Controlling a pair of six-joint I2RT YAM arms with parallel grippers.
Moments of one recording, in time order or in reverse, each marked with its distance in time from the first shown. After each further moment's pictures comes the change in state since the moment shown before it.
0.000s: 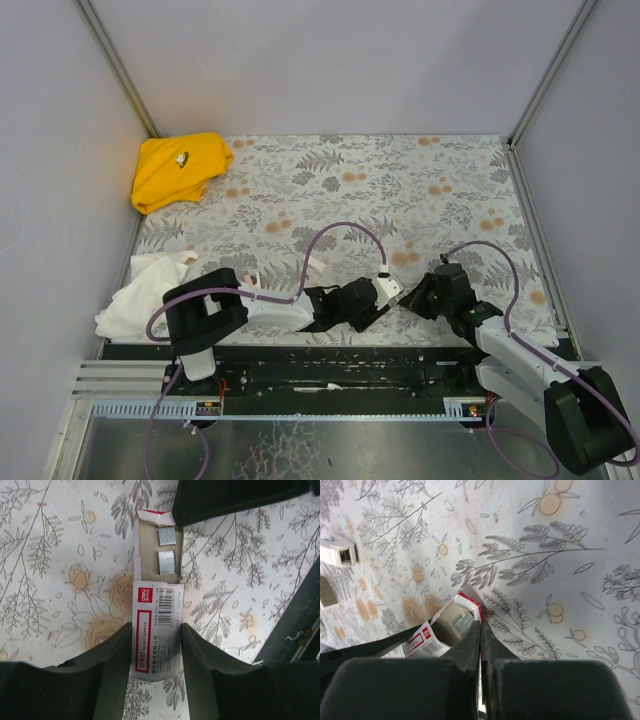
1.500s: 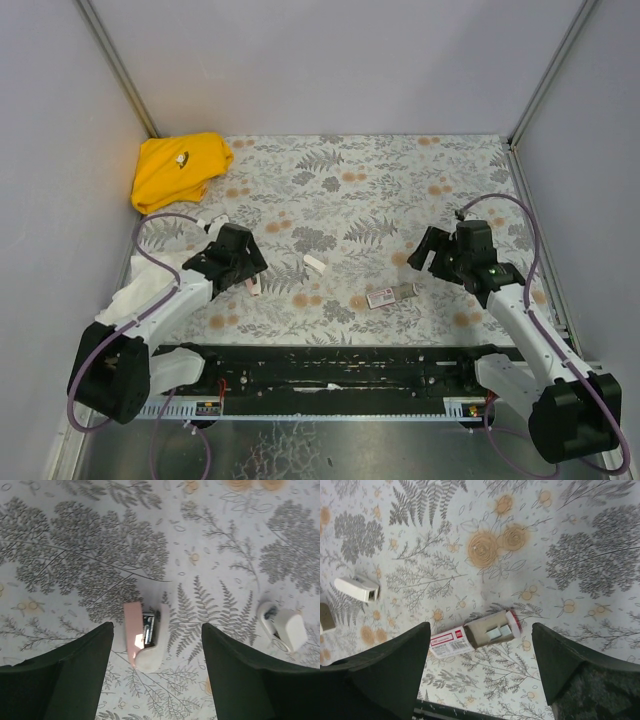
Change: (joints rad) left arm 0.806 -0.621 -0.238 -0.528 -0.128 -0.651; right arm -0.200 0.075 0.423 -0.334 0.042 -0.354
